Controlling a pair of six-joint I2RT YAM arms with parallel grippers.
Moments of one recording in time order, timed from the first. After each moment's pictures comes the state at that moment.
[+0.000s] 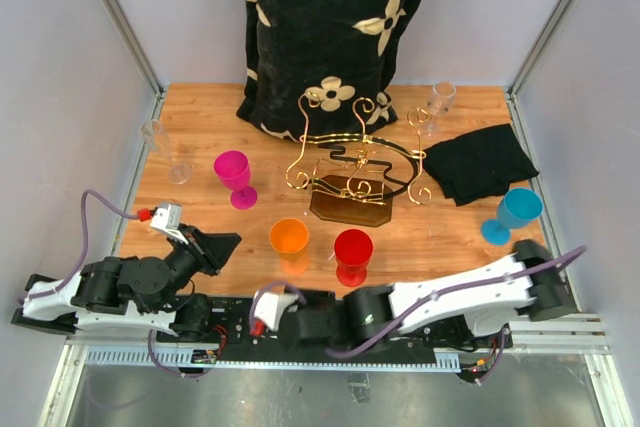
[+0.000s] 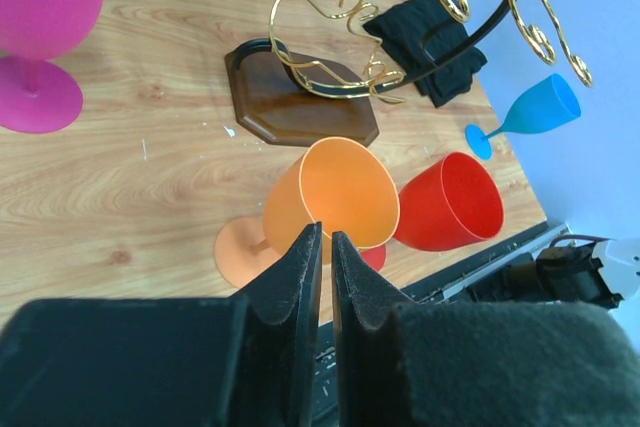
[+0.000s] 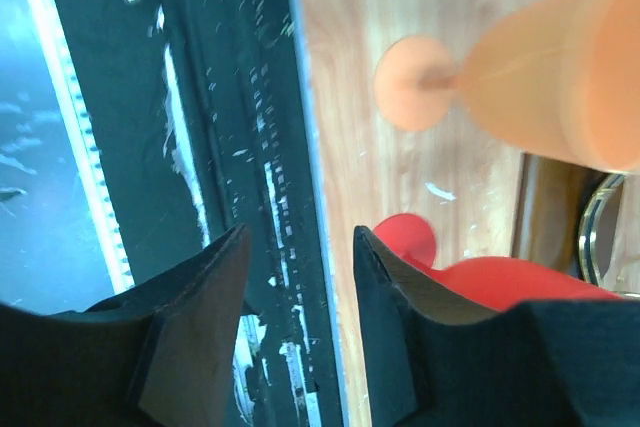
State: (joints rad) left arm -1.58 0.13 0.69 -0.86 -1.02 -0.87; right arm 1.78 1.58 1.21 -0.68 0.52 0.07
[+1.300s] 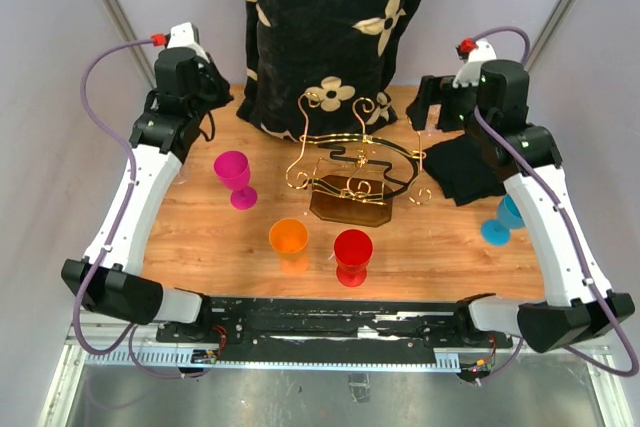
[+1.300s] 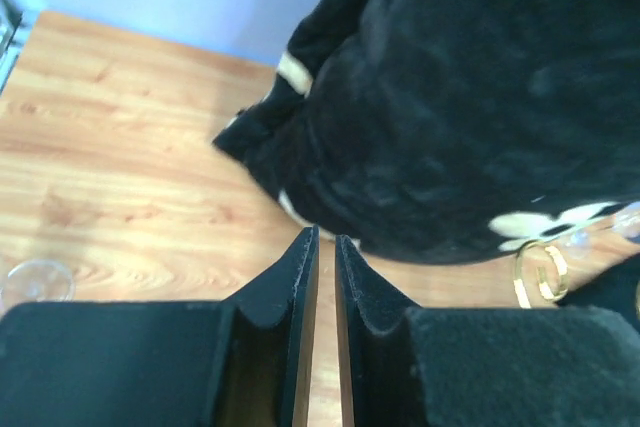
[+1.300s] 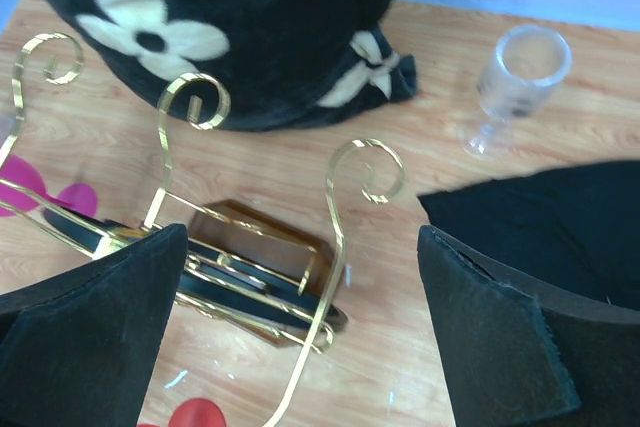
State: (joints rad) left arm -0.25 1.37 1.59 -0.47 -0.19 -0.36; right arm 0.28 1.29 1.59 -0.67 -0.09 0.14
